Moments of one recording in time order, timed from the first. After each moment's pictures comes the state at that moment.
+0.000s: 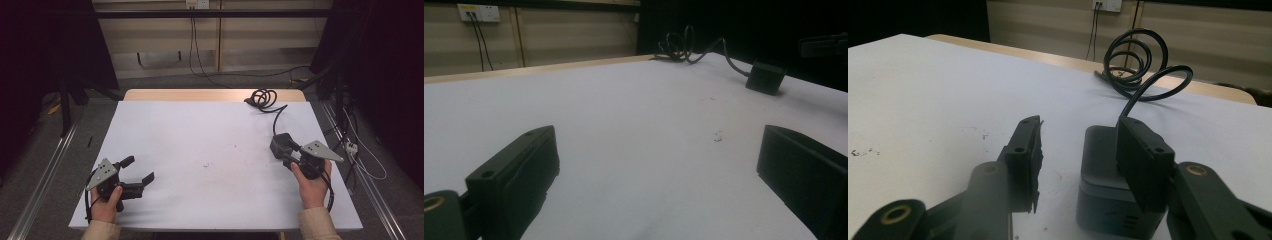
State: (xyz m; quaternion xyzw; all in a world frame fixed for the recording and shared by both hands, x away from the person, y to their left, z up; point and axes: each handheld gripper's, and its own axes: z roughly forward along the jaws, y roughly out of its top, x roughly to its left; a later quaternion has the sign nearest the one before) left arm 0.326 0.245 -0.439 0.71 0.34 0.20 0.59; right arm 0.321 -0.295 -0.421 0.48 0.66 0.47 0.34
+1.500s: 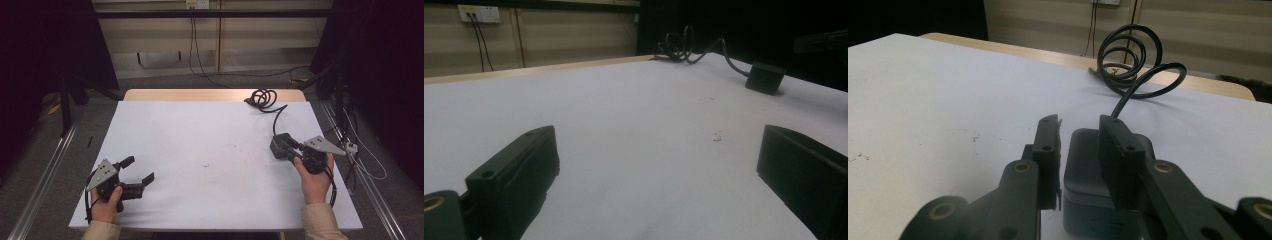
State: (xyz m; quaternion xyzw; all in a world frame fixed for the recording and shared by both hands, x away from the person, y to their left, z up) left arm 0.325 0.244 -0.440 0.71 0.34 0.20 0.59; right arm 0.331 -0.305 -0.417 0.48 0.67 0.46 0.33
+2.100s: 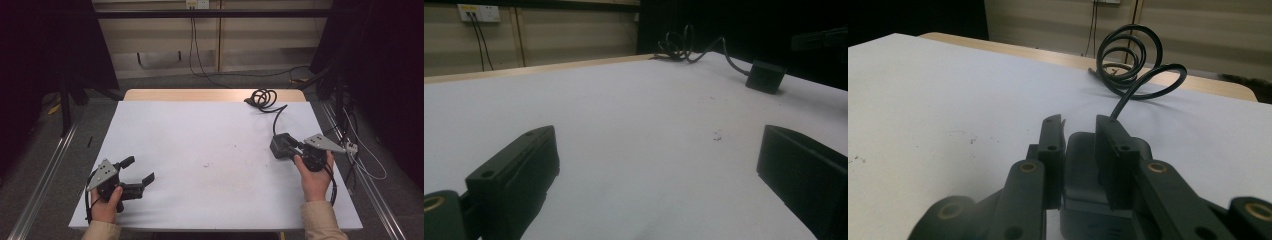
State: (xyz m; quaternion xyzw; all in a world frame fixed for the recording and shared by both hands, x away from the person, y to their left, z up) left arm 0.325 0.244 -0.440 0.71 0.34 0.20 0.59; right arm 0.337 -0.307 -0.416 0.49 0.67 0.46 0.33
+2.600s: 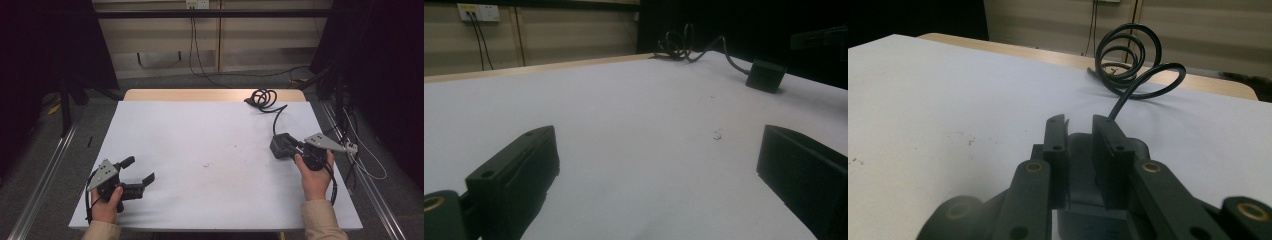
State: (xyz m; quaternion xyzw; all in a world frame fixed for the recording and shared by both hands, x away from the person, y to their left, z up) left arm 0.325 0.244 -0.440 0.71 0.34 0.20 0.58; right arm 0.339 -0.309 -0.416 0.49 0.67 0.46 0.32
